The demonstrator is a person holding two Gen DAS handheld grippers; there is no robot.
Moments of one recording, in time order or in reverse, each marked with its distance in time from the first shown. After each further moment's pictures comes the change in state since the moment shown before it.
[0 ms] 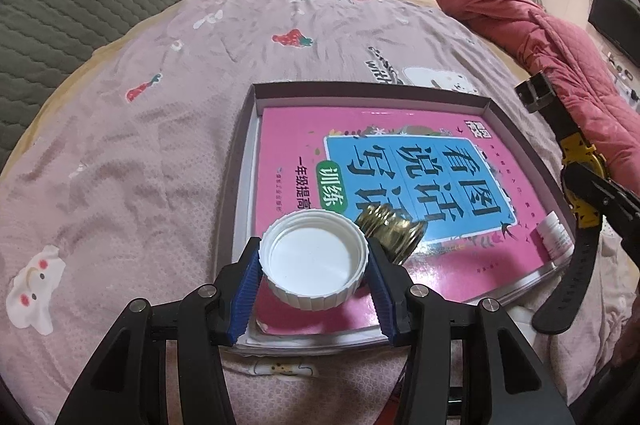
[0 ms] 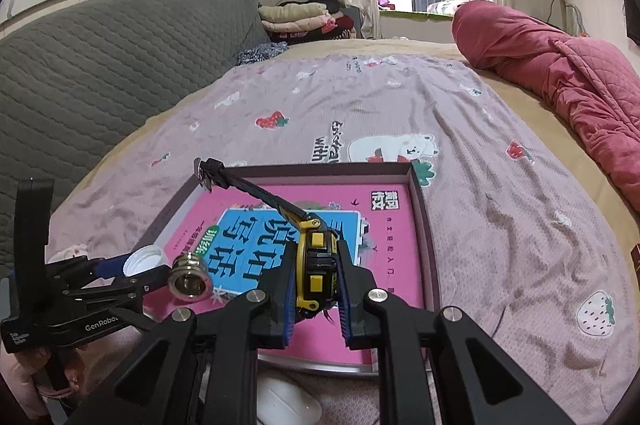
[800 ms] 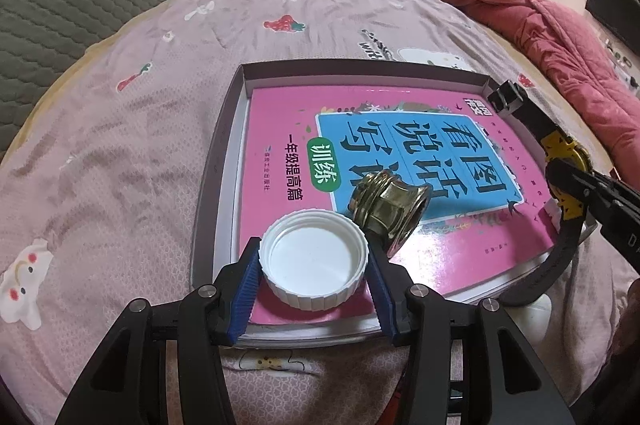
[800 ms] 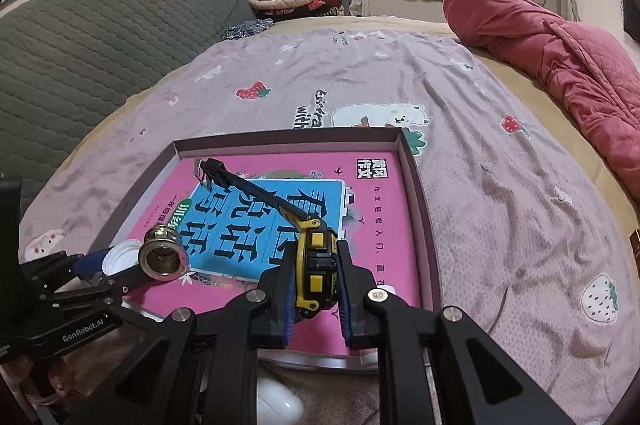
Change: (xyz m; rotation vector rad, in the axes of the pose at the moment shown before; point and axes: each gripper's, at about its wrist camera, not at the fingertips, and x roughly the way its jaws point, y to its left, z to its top) left arm 0.013 -0.006 -0.012 0.029 0.026 0.002; right arm 0.027 -0.007 -0.013 0.005 0.079 -0.052
